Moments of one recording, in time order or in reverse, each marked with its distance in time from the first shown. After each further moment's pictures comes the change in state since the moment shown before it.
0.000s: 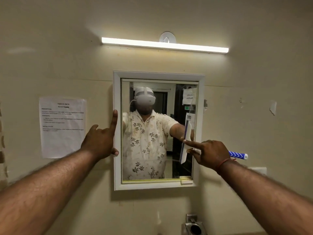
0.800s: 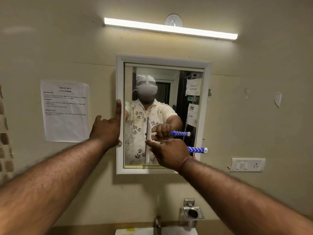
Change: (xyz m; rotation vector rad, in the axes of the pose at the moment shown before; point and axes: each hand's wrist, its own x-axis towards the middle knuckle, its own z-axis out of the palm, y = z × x) left_hand -0.008 0.020 0.011 -0.043 -0.072 -0.121; right_hand 0.008 -0.143 0.019 0.112 0.228 -0.409
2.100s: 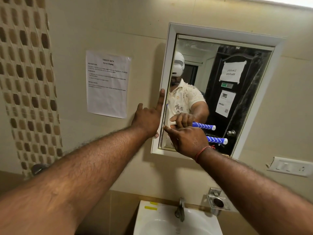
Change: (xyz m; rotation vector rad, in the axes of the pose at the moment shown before) left_hand -0.022 -0.005 0.032 0.089 -0.035 0.035; right_hand 0.047 -0.063 0.051 0.038 -0.157 -0.004
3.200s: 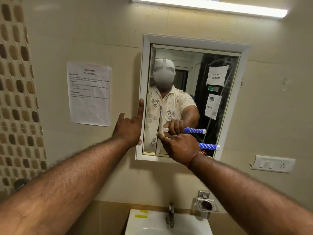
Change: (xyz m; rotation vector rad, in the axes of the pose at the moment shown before) left_hand -0.006 0.012 0.005 -0.018 -0.019 -0.025; right_hand -0.034 0.034 -0.001 -0.092 0.037 -0.056
